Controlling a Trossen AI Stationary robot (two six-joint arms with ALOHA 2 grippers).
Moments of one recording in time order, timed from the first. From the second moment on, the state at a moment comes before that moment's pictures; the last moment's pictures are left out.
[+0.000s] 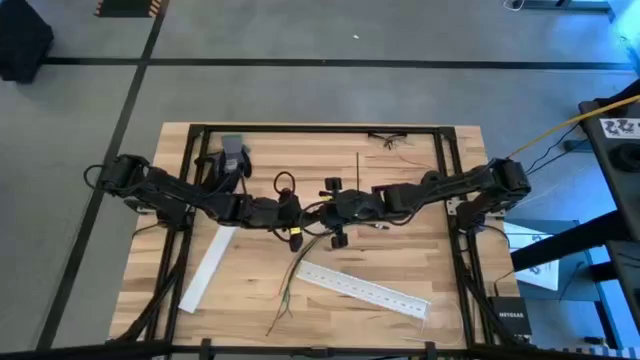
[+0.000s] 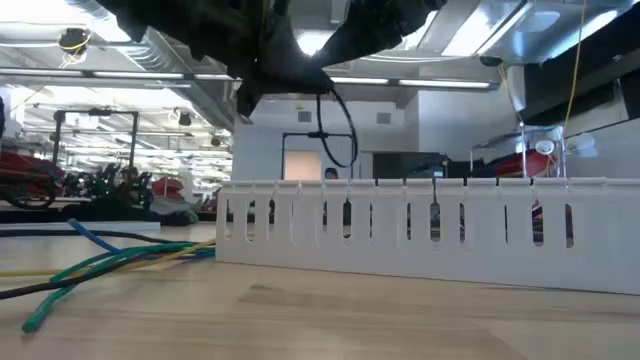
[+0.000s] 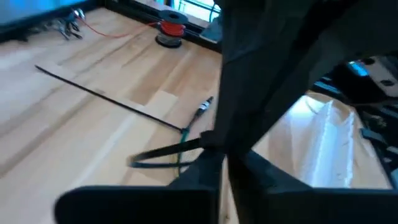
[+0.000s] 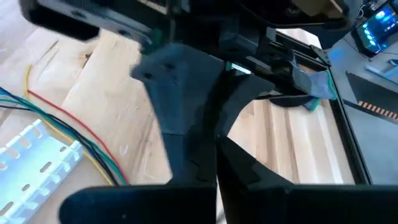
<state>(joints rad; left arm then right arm) -0.17 1.49 0.77 0.34 -0.33 -0.41 0.14 1.64 1.20 -0.18 0.20 -0.27</state>
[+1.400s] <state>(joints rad) -0.17 1.60 0.78 0.05 -0.36 -0.52 0.14 1.47 1.20 -0.26 0.33 -0.29</state>
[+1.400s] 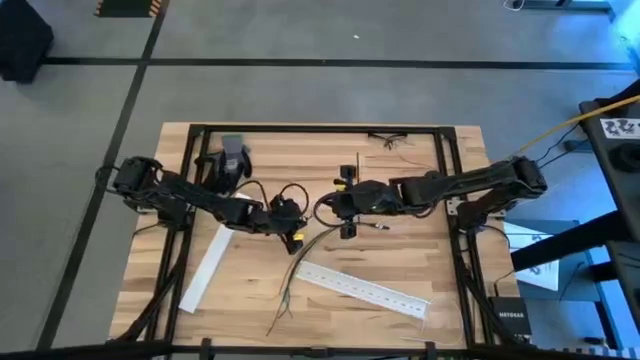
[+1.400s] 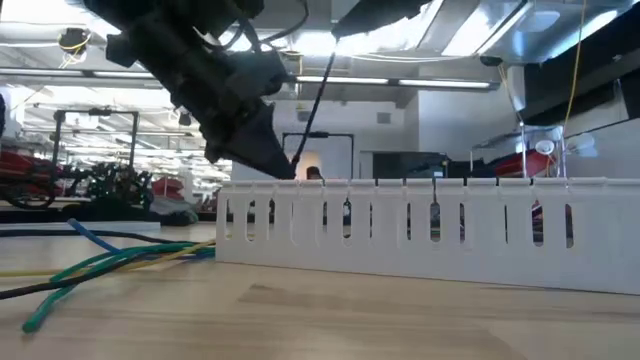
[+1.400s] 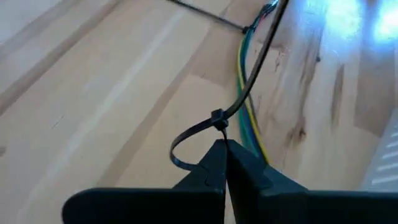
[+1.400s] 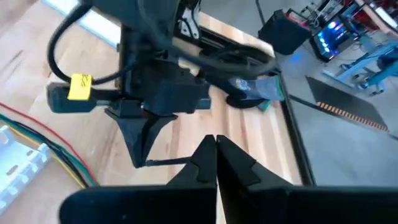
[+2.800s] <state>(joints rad) -0.23 1.49 0.77 -0.16 -0.40 -0.55 0.14 1.16 0.94 -0.68 0.30 0.21</state>
